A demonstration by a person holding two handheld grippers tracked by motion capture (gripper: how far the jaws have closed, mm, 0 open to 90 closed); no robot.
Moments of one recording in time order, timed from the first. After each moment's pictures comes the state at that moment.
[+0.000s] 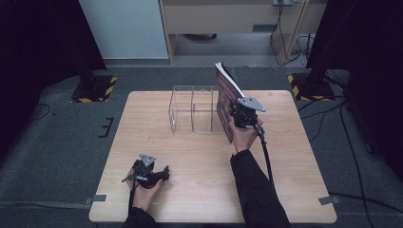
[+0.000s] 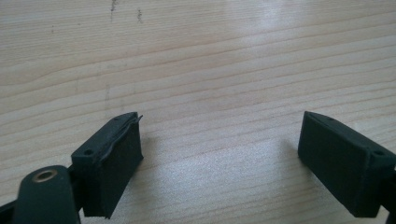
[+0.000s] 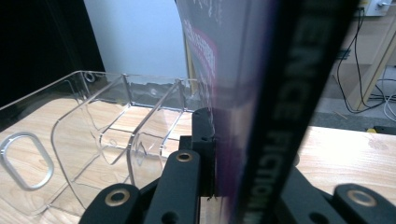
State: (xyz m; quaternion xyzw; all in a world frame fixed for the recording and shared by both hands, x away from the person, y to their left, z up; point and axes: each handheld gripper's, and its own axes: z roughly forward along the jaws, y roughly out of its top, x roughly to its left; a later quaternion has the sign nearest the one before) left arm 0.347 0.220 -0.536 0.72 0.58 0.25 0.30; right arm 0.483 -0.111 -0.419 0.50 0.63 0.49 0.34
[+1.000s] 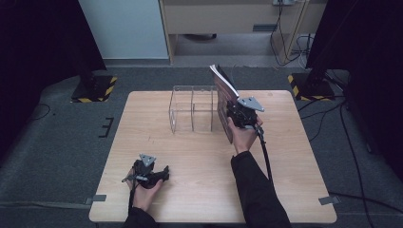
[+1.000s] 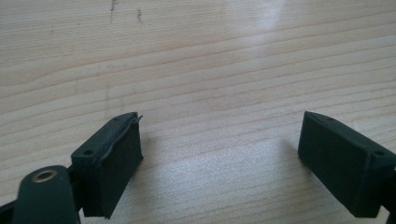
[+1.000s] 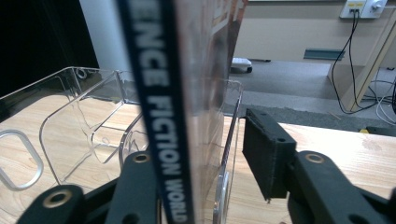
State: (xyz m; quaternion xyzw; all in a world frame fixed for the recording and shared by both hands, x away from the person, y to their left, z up) left arm 0.347 0.220 -0.536 0.72 0.58 0.25 0.30; right arm 0.486 -0.112 -0.420 0.50 0.63 0.48 0.34
